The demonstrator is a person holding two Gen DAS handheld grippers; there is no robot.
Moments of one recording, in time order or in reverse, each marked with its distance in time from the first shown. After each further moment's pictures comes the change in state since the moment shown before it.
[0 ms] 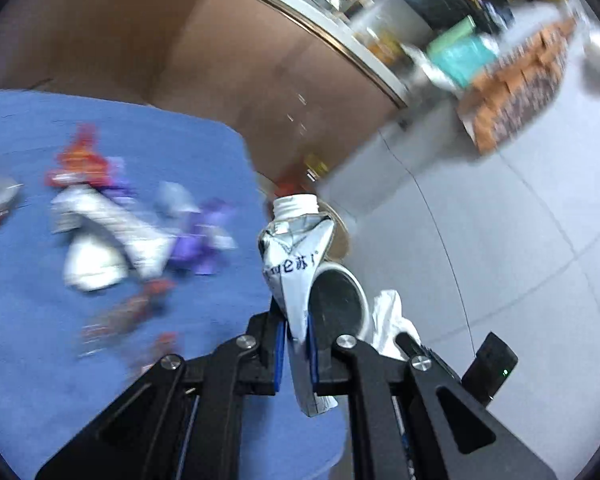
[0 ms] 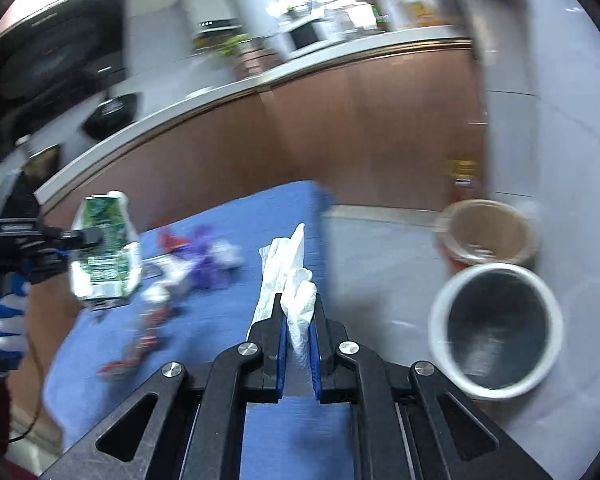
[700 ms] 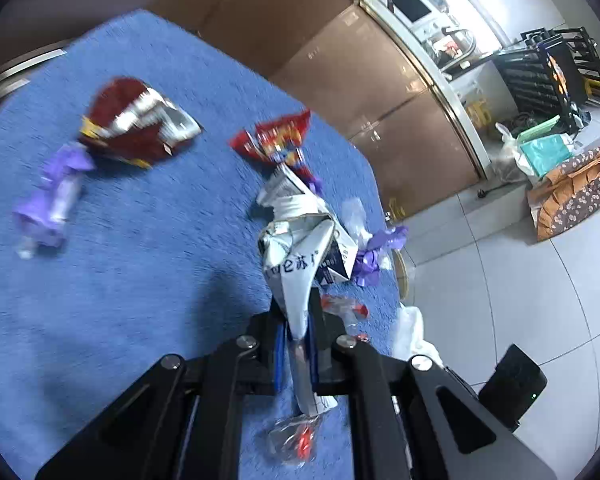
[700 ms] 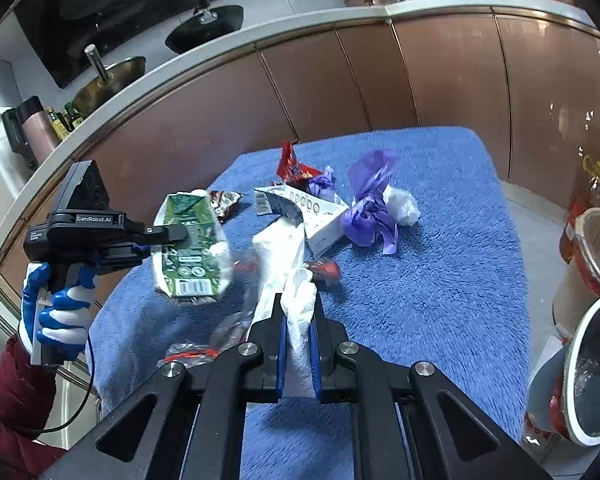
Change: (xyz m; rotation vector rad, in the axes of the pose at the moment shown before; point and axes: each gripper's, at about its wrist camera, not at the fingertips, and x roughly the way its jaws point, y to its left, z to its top) left arm -0.074 0.188 -0.043 -0.329 -0.139 0.136; right arm 0.093 0.139 -0.012 -0.210 0.233 0.362
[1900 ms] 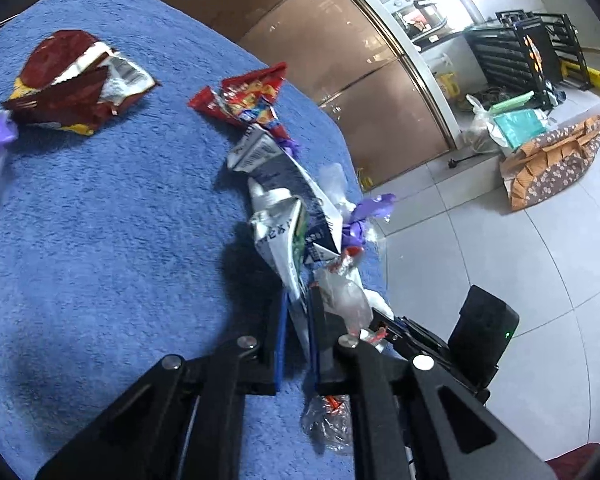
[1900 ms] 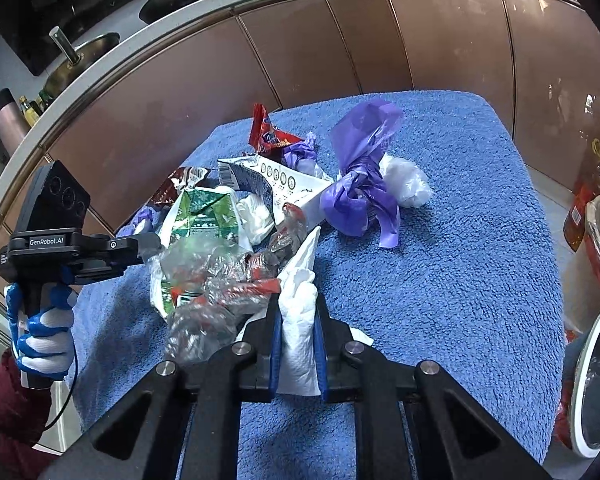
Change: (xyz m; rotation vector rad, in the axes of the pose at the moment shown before) left arm 0.060 0.005 0.001 0.055 0.131 -0.164; right arm 0.079 -0.012 0.024 0.026 0.118 -0.020
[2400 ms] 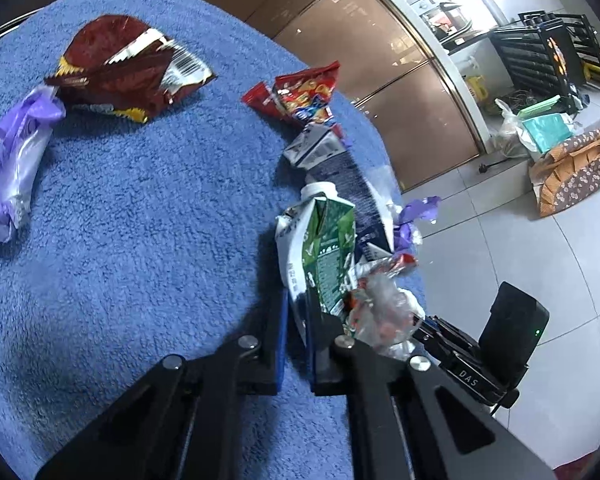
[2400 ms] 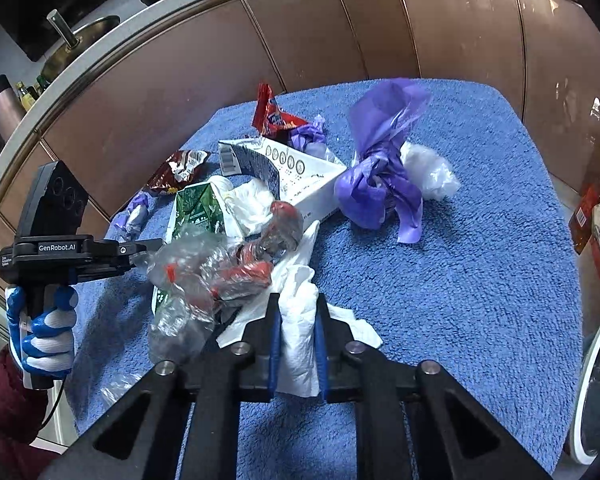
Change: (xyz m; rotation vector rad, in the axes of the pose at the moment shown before) left arm -0.009 0.032 -0.009 -0.024 -0.025 0.099; right arm 0.018 0.007 0.004 -0.025 0.051 -0.009
